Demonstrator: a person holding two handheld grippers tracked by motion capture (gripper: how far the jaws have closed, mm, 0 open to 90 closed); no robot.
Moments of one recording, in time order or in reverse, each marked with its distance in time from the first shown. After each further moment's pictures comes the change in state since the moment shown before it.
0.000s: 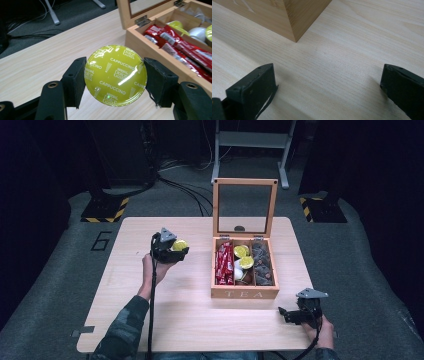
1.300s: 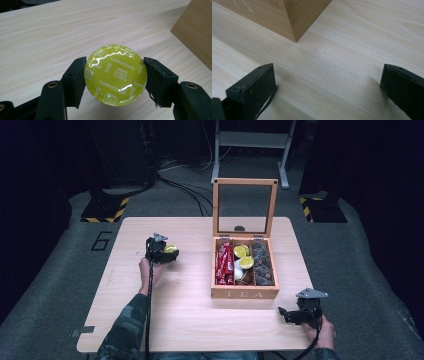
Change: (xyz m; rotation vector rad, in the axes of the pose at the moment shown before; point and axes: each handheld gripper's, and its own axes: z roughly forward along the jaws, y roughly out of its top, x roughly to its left) left arm 0.046 -0.047 0.048 0.109 0.091 -0.167; right arm 0.000 0.000 0.000 0.000 0.000 0.000
